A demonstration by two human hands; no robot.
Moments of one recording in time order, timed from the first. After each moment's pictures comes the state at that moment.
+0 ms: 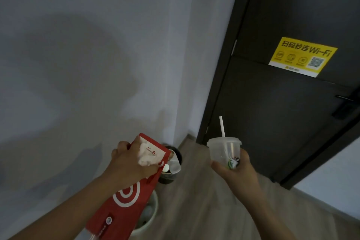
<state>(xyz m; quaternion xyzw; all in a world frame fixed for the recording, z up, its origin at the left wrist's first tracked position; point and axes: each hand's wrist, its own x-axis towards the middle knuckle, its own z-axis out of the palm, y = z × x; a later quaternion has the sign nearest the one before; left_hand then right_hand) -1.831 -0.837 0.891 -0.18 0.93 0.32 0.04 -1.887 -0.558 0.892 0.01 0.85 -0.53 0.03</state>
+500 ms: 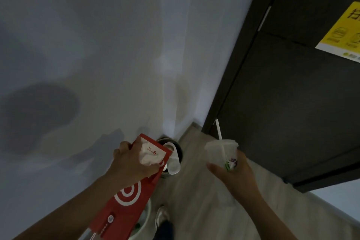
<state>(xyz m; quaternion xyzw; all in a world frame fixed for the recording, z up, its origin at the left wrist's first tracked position) -2.039 -0.844 0.815 -0.25 0.91 0.31 0.14 -2.112 -0.576 0.805 0.04 0.87 -0.47 0.11</state>
